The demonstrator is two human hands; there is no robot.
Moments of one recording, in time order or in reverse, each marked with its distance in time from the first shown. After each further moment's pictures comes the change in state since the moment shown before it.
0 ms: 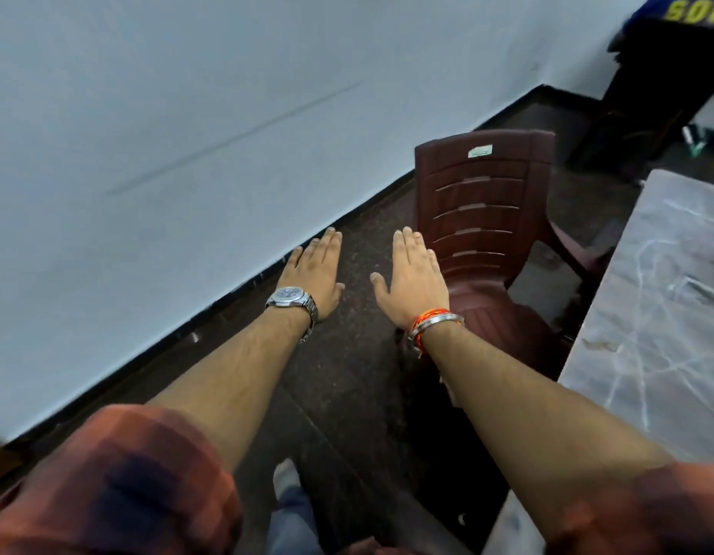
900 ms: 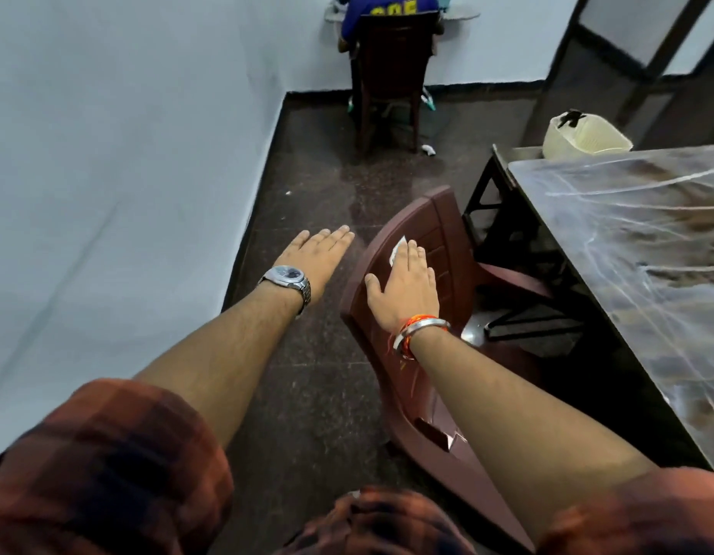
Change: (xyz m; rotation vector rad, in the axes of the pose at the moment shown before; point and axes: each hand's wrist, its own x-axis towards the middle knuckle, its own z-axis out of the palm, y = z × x) left_hand 0.607 0.063 -0.012 0.252 -0.036 0.990; right_hand 0.440 0.145 0.052 0.078 0.311 0.945
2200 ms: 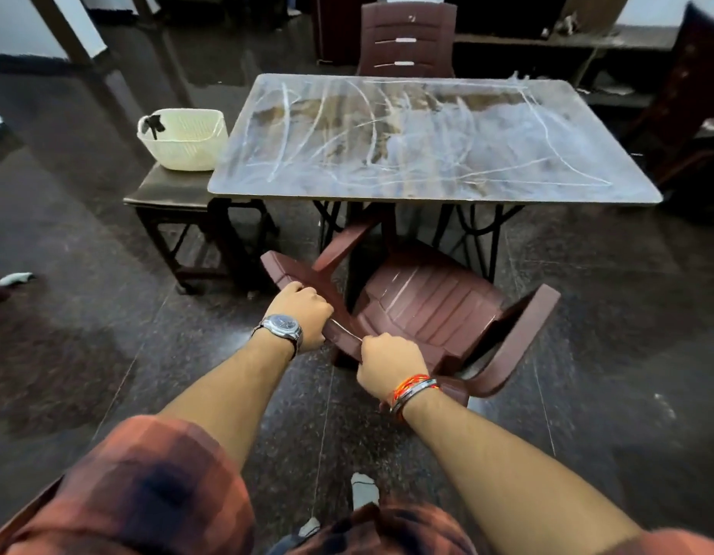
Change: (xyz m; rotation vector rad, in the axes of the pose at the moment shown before) left_hand 0.300 0.006 0.046 0.358 0.213 1.558; right_hand 0.126 -0.083 0.094 -0.270 0.113 1.105
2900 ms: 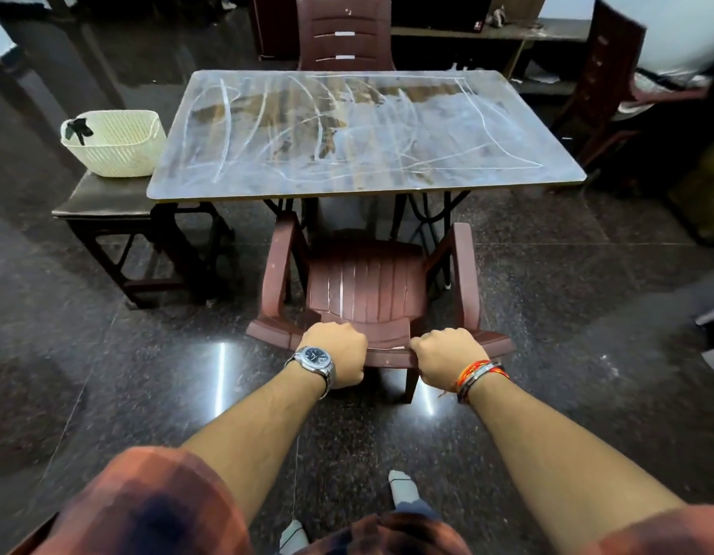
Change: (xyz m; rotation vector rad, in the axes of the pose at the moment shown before) left_hand 0.007 0.118 -0.039 -0.197 -0.128 0.095; right_hand -0.050 0.130 -0.012 -0.255 -0.107 -0.071
